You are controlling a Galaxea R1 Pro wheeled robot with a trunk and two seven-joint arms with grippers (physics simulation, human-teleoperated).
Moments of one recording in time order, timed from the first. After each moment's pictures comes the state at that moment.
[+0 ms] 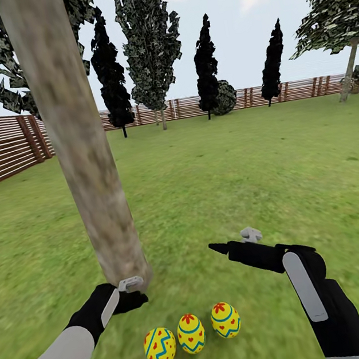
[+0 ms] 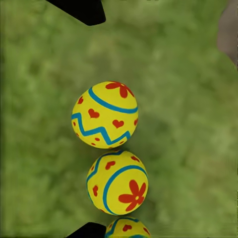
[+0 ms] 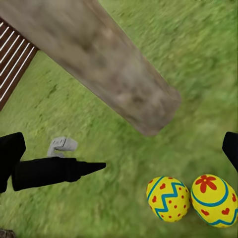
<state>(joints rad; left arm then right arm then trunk) -0.78 0.08 -0.13 -0.44 0.27 0.68 -0.05 -0.42 0.07 -0.06 -1.55 -0.50 1.03 0.26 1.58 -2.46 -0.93</state>
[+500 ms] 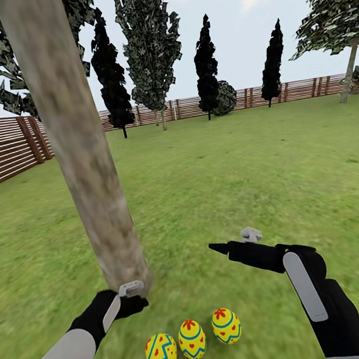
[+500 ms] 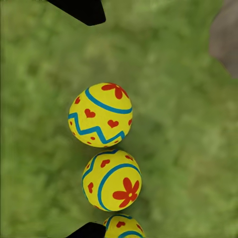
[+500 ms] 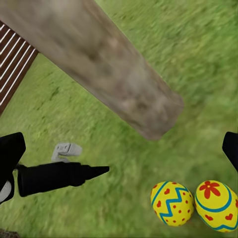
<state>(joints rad) -0.78 0.07 -0.13 -0.36 0.27 0.59 -0.05 -0.42 0.07 -0.06 -1.55 -0.50 1.03 0.26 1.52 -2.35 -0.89</state>
